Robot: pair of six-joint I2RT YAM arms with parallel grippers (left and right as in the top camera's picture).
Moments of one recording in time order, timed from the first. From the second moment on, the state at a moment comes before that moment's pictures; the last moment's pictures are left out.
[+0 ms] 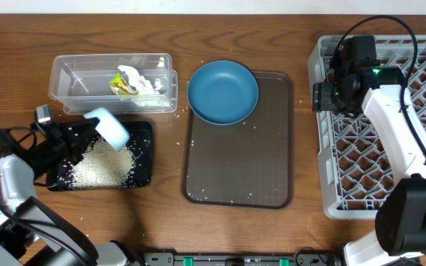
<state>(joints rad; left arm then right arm) 0.74 1.55 0.95 -0.81 1.40 -0.18 0.05 1.74 1.41 -0.91 0.03 0.10</state>
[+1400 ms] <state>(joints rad) -0.57 1.56 0.95 -0.29 0.49 -0.26 0.05 1.74 1.41 -0.91 0.00 0.10</state>
